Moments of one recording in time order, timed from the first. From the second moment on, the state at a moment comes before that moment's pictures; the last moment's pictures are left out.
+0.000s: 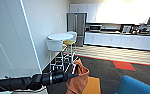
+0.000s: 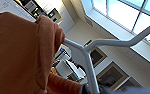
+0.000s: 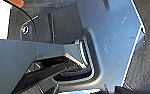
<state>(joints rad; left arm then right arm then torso) 0.33 2.19 -0.90 0.52 -0.09 -0.96 -1.59 3.11 -2.77 -0.54 0.12 0.55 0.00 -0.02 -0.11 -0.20</state>
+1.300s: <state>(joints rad) 0.37 2.19 -0.88 0.54 -0.09 -0.96 -1.60 3.11 -2.77 -0.54 0.13 0.55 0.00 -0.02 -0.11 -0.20</state>
